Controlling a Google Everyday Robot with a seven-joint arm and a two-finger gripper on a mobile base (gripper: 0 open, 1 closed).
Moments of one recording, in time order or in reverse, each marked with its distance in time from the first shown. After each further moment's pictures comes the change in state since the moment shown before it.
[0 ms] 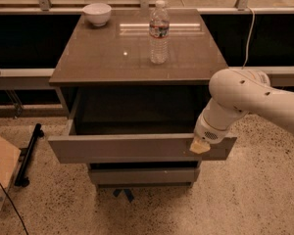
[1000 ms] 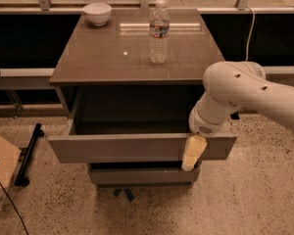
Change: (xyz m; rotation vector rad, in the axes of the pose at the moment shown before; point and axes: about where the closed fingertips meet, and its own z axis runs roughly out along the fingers) arm -0.024 -0.004 -0.019 0.055 -0.026 -0.073
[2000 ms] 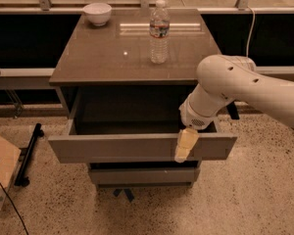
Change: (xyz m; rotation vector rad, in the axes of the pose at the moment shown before) arm -0.037 -0.016 0.001 0.009 -0.065 -0.099
